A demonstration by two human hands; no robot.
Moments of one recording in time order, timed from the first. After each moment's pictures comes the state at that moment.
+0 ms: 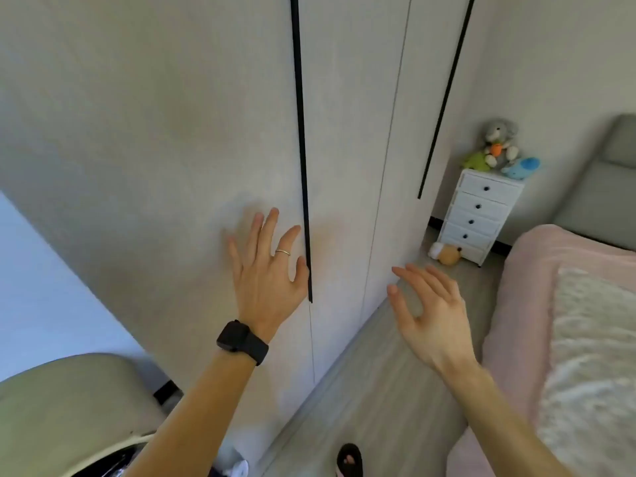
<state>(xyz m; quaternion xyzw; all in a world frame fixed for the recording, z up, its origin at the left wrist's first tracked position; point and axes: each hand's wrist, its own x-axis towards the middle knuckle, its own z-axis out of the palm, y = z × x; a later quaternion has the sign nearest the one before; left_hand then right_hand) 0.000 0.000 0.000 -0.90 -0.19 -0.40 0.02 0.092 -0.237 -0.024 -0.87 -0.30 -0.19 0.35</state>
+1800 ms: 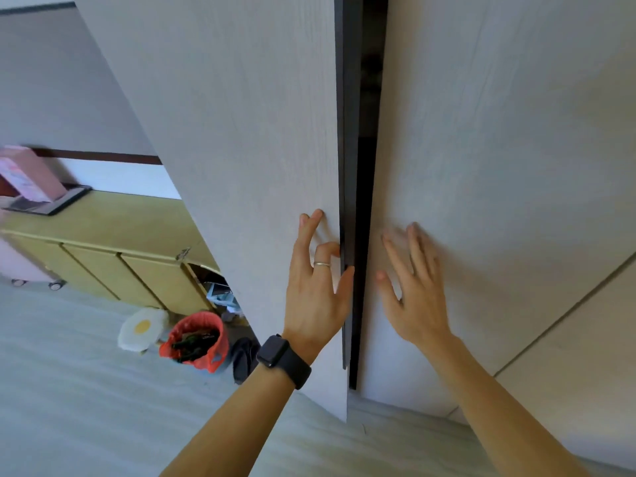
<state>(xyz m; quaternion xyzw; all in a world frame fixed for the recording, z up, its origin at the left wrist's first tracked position) 0.188 -0.103 0.012 -0.69 -0.53 -0.49 -0.03 0.359 -0.058 -0.050 -0.54 -0.75 0.03 0.38</state>
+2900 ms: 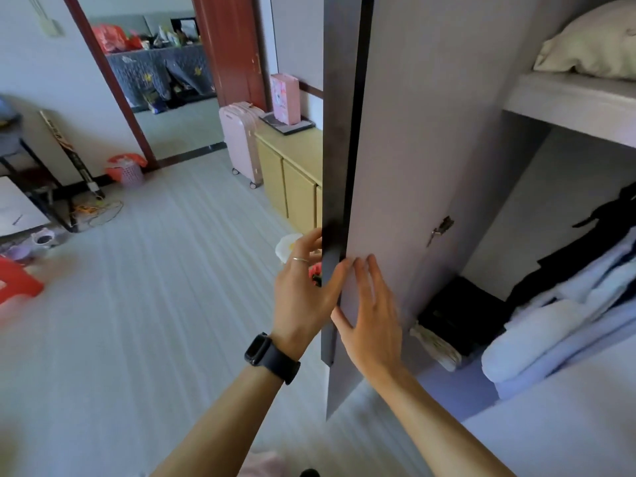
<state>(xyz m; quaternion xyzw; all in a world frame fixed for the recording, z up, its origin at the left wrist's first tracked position) -0.057 -0.316 0.019 -0.35 -0.73 -0.58 0.00 0.027 -0.233 -0.067 -0.27 -0.88 0.20 0.34</state>
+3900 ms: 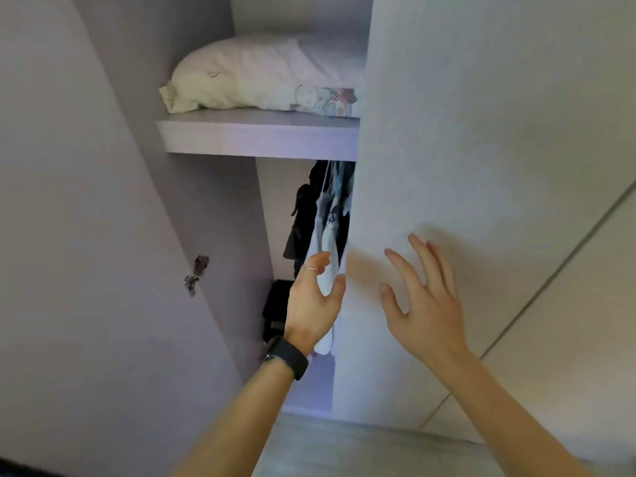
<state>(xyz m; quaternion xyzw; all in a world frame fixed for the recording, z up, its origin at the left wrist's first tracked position) 0.197 -0.071 -0.011 -0.61 -0.56 -0.47 -0.30 0.382 -0.099 0.002 -0.57 -0.72 -0.11 0.38</state>
